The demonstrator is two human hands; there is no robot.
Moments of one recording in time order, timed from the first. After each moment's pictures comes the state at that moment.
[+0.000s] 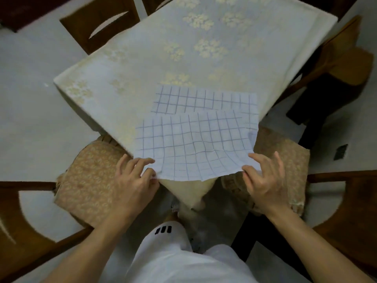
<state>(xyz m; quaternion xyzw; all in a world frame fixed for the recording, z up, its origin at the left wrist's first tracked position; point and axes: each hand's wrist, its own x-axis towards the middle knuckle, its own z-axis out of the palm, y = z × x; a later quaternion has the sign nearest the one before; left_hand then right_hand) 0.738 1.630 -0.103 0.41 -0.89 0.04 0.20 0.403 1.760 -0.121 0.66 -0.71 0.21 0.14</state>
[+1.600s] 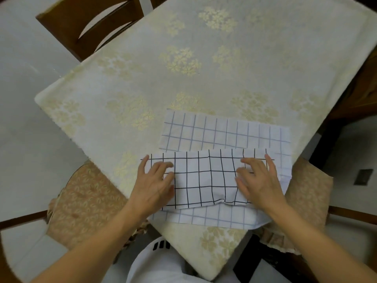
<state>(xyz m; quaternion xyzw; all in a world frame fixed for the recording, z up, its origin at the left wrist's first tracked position) 0.693 1.434 -0.172 0.35 -0.93 -0.01 0.06 0.376 1.547 -0.183 0.71 -0.69 0.12 0.03</state>
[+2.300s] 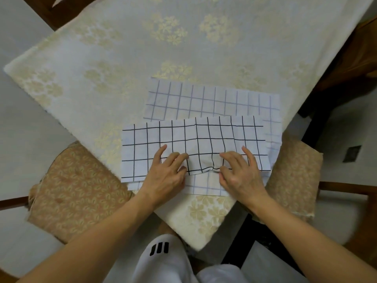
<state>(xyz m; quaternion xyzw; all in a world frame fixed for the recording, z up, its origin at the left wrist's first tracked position) 0.655 1.509 -0.211 0.26 -0.96 0.01 0.05 0.415 1.615 -0.224 0.75 -0.64 0.10 0.13</state>
